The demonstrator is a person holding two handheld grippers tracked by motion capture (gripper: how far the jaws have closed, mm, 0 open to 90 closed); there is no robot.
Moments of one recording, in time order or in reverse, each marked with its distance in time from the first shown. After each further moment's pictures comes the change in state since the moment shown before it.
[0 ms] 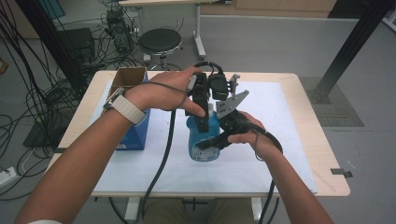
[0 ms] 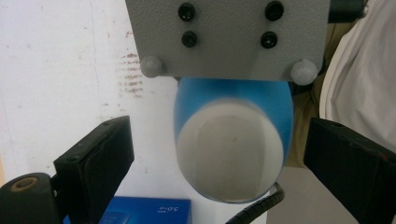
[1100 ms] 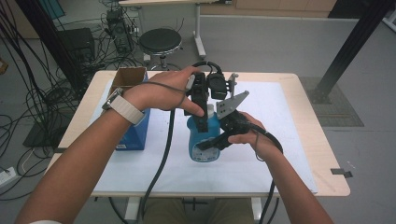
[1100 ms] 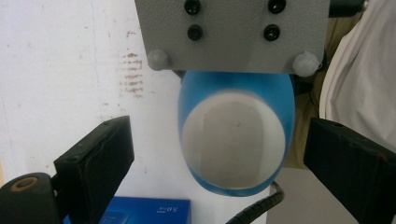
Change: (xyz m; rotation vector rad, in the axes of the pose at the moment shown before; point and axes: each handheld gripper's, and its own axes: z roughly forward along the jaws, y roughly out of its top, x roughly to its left) left arm 0.001 -0.002 0.000 -0.006 0.000 -0.004; right arm 0.000 -0.002 0.000 0.008 0.009 0.002
